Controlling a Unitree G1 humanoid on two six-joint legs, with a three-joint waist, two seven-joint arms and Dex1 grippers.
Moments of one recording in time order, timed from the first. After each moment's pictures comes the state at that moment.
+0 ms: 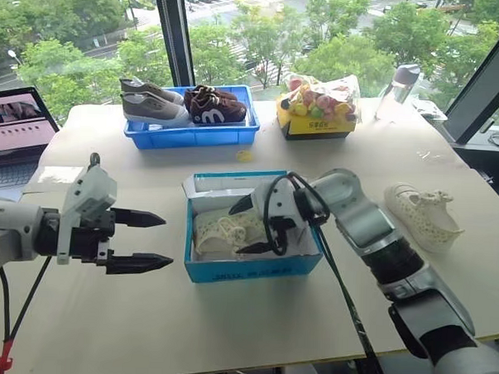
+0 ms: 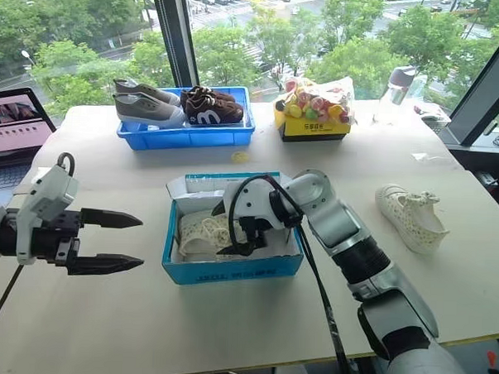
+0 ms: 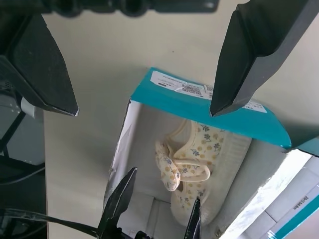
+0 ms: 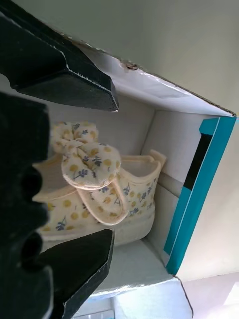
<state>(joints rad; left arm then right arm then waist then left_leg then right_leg) -0.12 1.15 0.37 -0.46 -0.83 0.86 -1.16 -0.89 -0.44 0.48 0.11 0.08 0.19 1.29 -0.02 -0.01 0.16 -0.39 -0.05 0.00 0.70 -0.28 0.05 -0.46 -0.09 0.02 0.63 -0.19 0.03</state>
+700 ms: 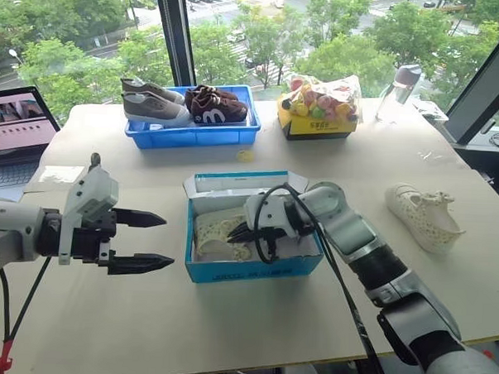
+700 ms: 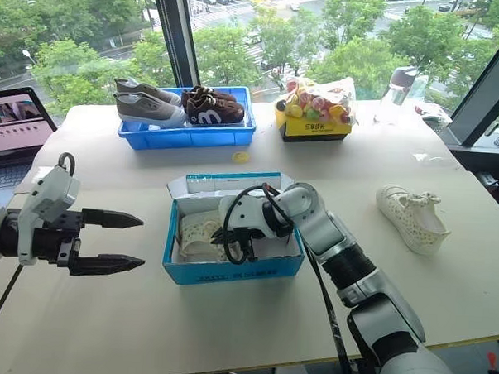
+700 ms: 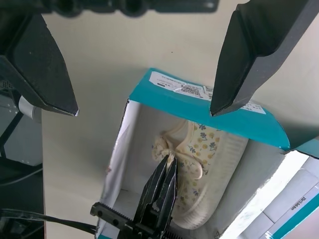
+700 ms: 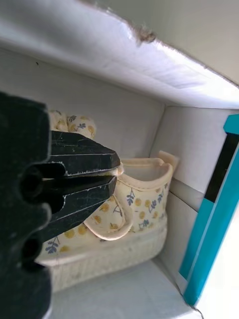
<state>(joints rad) -0.12 1.15 0.37 -0.47 -0.83 0.85 -1.15 -0.86 -0.42 0.44 0.10 0.05 0.15 1.26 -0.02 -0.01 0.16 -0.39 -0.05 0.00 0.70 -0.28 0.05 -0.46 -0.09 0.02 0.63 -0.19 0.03</state>
